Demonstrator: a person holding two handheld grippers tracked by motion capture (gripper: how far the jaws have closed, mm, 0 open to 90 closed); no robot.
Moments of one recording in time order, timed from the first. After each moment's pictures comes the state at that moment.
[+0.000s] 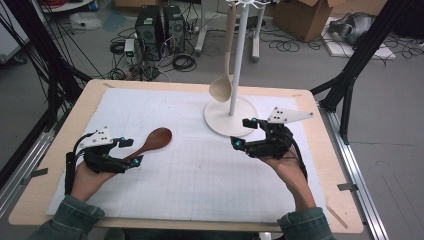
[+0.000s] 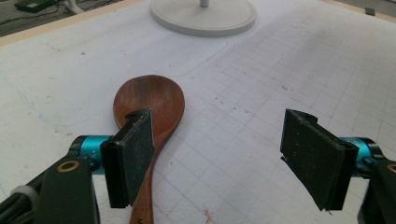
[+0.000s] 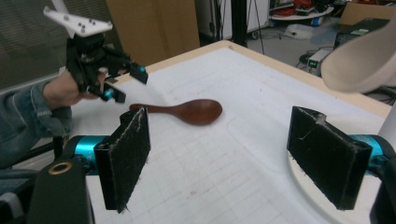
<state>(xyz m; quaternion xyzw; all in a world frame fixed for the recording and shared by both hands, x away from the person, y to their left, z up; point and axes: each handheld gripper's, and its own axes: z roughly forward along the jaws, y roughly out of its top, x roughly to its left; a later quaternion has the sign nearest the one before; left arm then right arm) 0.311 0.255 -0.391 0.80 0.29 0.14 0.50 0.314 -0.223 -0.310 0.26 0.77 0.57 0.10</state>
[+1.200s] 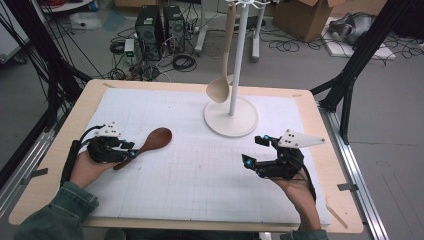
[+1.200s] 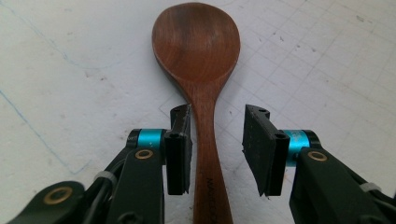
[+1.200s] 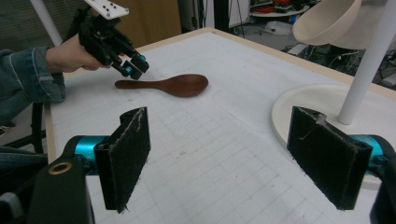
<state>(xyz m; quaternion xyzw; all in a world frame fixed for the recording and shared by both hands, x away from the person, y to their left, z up) 0.353 0.263 -0.414 0.87 0.31 0.12 0.38 0.281 -0.249 -0.343 0.28 0.77 0.56 0.14</state>
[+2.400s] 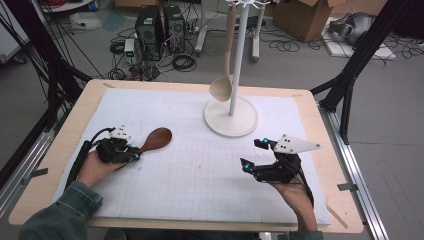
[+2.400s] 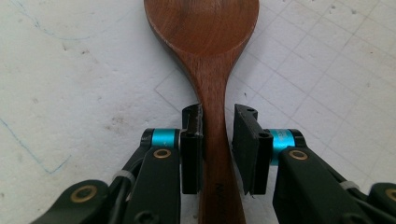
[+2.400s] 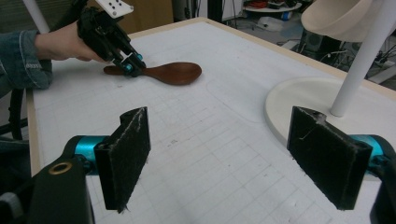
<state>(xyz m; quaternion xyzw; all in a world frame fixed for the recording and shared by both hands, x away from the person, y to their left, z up) 0.362 0.249 -0.431 0.88 0.31 0.12 0.32 0.276 -0.245 -0.353 0.27 0.78 0.54 0.16</state>
